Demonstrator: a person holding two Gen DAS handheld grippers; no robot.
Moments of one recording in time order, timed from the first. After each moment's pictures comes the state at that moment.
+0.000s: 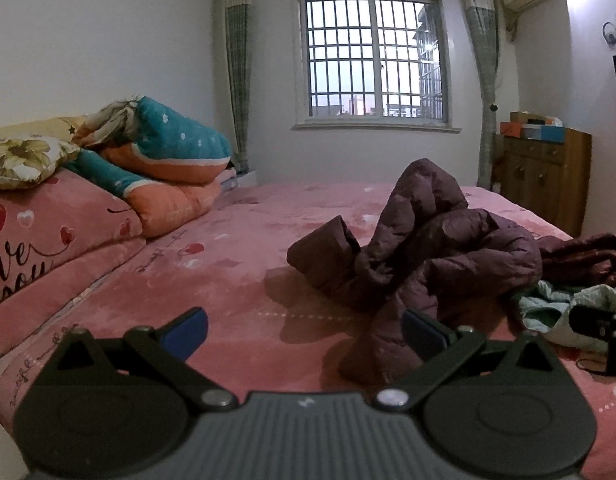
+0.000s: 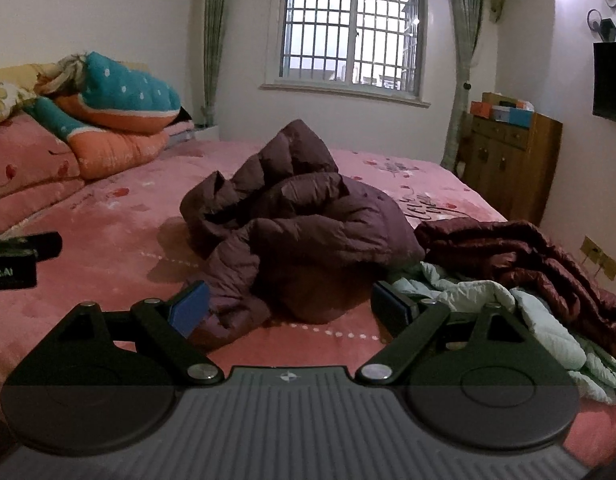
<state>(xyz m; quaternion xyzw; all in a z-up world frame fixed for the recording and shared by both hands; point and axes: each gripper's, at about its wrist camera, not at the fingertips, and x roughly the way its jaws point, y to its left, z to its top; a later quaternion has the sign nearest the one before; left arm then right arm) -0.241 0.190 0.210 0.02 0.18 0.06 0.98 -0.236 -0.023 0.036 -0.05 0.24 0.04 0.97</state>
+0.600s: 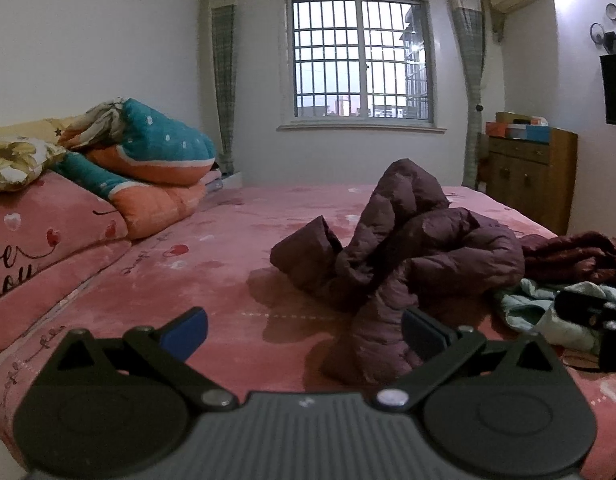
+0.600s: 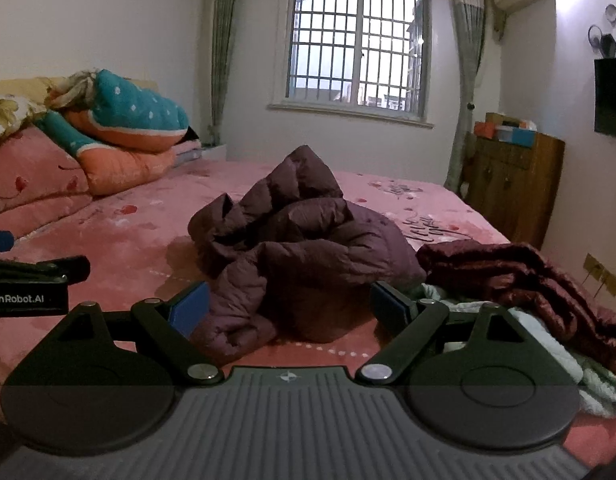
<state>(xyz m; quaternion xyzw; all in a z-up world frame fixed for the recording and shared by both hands) -0.245 0.182 0.210 0.02 0.18 0.03 0.98 -0.248 -0.022 0.034 -0.06 0.21 0.05 0.97</state>
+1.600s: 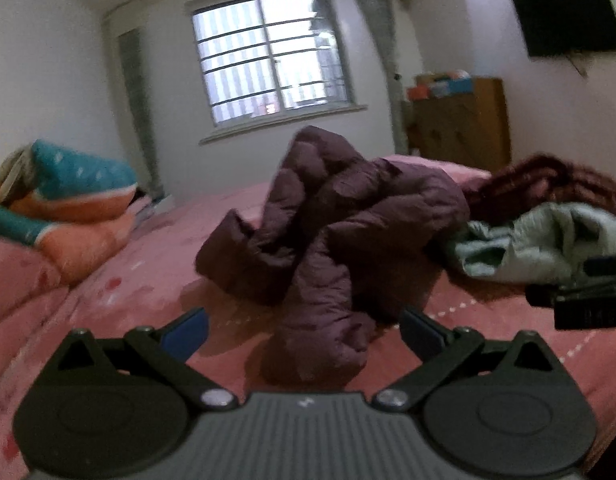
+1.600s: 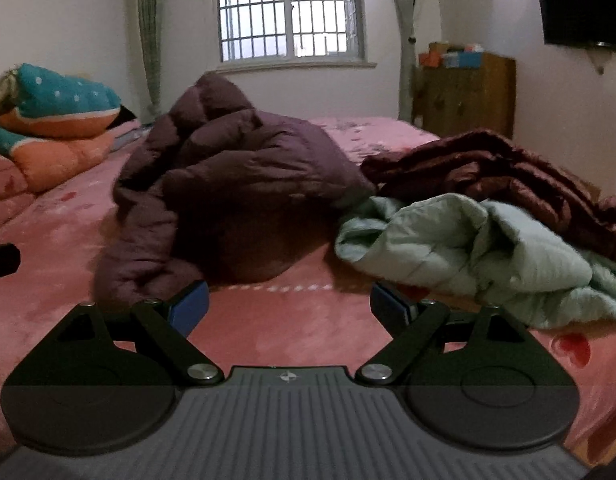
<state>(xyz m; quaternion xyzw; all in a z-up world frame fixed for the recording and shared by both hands) -0.201 0.115 0.152 0.14 0.17 -0.07 0.97 -0.209 -0.101 -0.057 0.03 0.26 -0.04 0.96</state>
